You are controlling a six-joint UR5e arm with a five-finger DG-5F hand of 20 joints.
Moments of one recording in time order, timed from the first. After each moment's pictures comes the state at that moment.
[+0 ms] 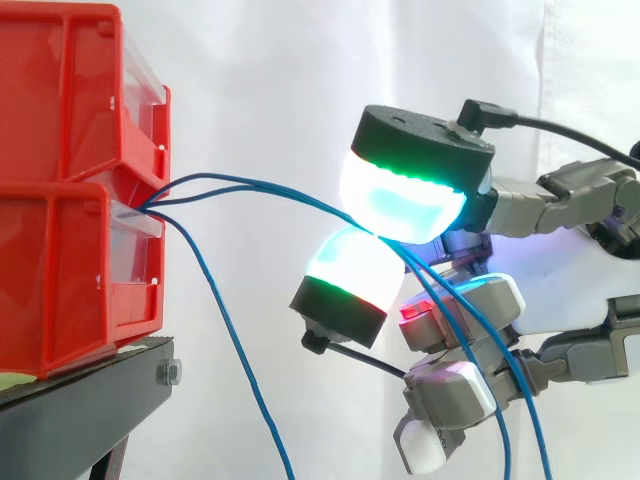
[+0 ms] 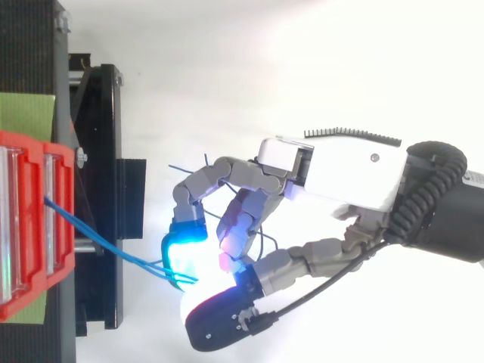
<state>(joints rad) 0.27 -2.27 -1.16 -2.98 -1.14 -0.06</state>
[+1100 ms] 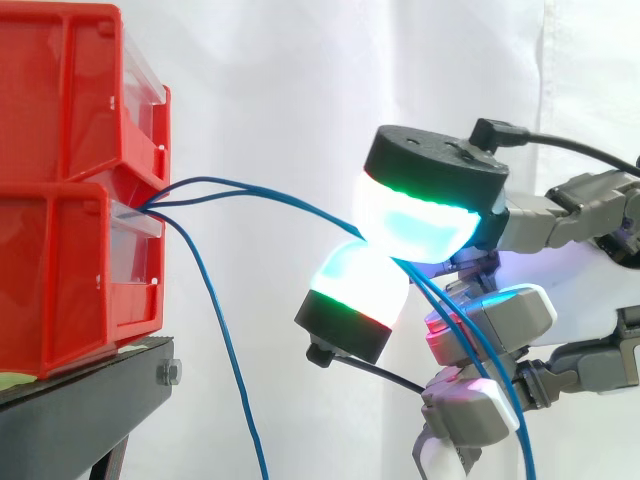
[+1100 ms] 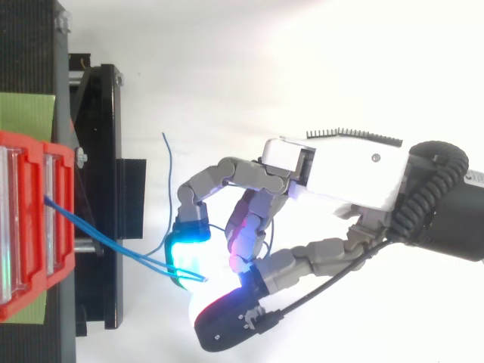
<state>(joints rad) 0.27 -2.27 -1.16 -3.01 -1.14 -0.06</state>
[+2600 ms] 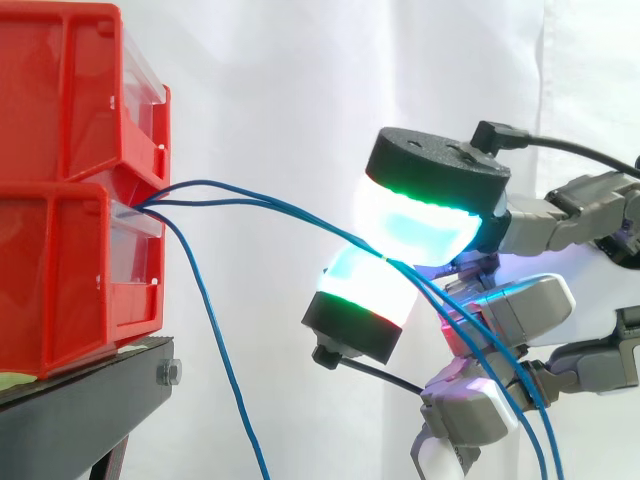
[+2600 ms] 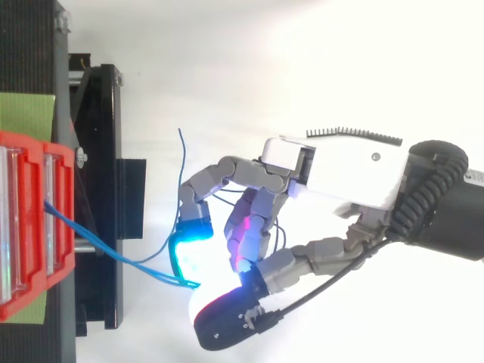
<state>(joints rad) 0.27 -2.27 -1.16 -3.01 -1.14 -0.06</state>
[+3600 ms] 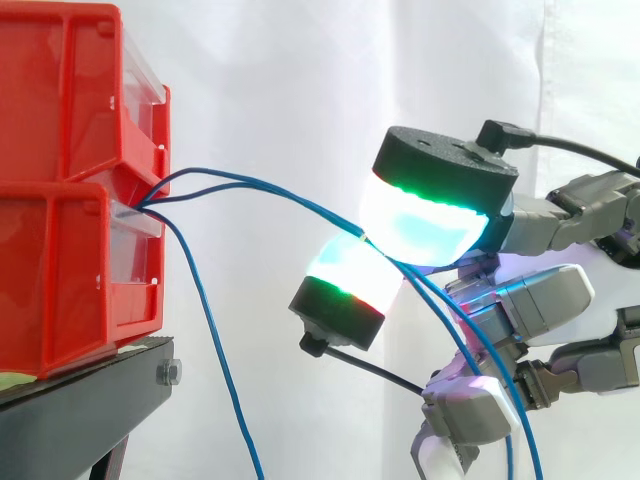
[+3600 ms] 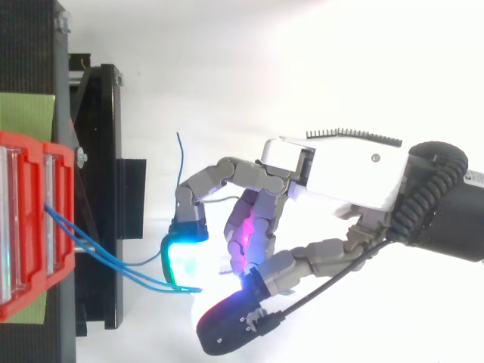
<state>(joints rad) 0.27 -2.27 -1.16 -3.01 -1.14 -0.05</state>
